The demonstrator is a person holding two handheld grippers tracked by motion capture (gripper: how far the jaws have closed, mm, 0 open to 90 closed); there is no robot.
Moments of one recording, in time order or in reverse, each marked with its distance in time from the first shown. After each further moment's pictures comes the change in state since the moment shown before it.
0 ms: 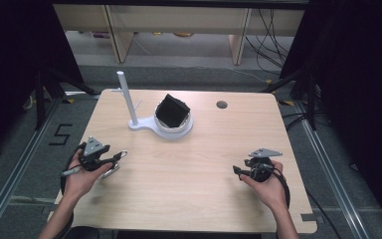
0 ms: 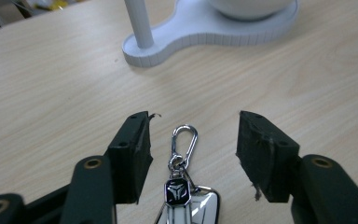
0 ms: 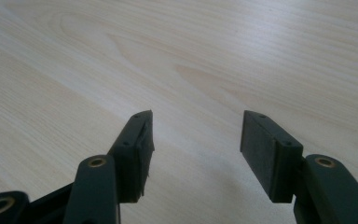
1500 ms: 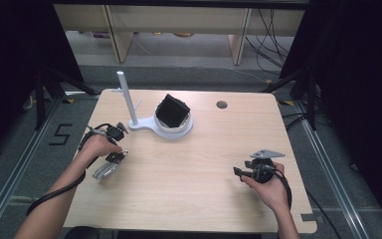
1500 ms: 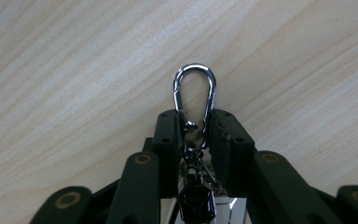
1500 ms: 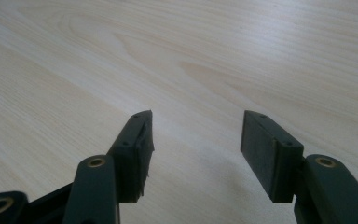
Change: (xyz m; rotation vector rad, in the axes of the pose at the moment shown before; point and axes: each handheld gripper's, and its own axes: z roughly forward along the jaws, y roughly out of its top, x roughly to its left) left arm 0.017 0.055 0.079 0.679 -0.143 -0.004; right arm -0.004 -0.004 -0.001 -0.004 0.031 -0.008
